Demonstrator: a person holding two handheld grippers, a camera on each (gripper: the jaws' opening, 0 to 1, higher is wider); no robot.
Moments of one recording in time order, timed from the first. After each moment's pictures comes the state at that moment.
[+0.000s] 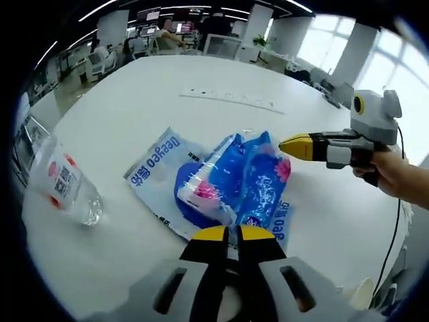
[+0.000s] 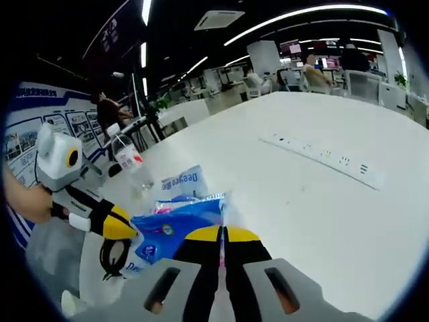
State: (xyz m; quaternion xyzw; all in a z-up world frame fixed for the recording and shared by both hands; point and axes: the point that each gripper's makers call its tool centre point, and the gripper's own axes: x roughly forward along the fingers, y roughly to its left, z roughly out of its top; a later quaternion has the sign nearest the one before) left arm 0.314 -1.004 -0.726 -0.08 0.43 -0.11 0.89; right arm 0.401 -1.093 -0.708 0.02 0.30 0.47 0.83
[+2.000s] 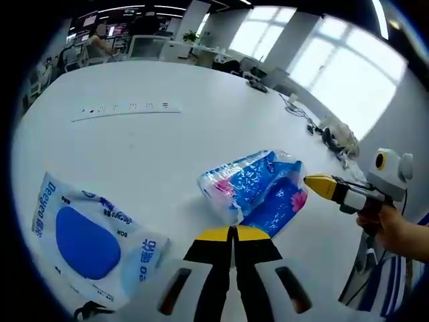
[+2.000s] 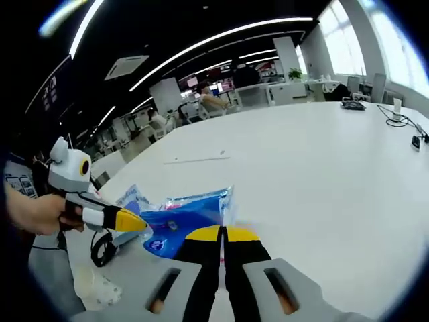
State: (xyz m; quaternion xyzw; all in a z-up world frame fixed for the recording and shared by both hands) left arm 0.312 -1.172 -0.711 -0.08 0.42 -0.33 0.84; right arm 0.307 -1.304 -0.693 0.11 0.27 0.16 0.94
